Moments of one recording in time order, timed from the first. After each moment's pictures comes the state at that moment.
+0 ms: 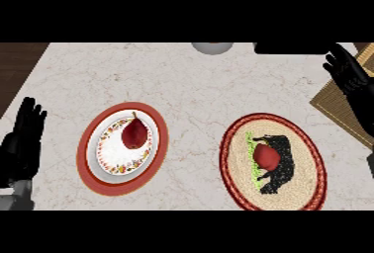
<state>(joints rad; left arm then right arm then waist) -0.05 0.48 -0.05 -1.40 0.41 0.34 -0.14 -0.31 -0.52 -0.02 -1.55 -0.21 0.09 0.12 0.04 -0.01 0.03</state>
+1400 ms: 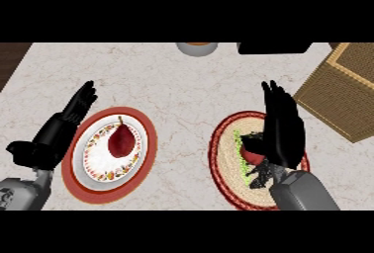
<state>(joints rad) -0.17 0.54 -0.27 -1.54 0.28 0.12 -0.07 -0.27 -0.19 0.38 -1.55 1.17 -0.31 0.68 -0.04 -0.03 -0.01</state>
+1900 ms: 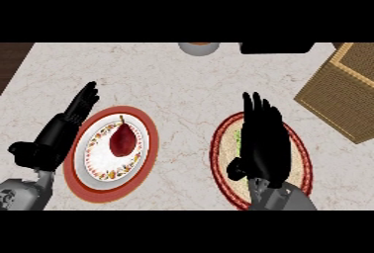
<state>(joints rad) -0.17 0.53 -0.27 -1.55 0.28 0.12 -0.05 -0.32 -0.05 0.47 -1.80 1.15 0.31 1.05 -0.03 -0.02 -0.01</state>
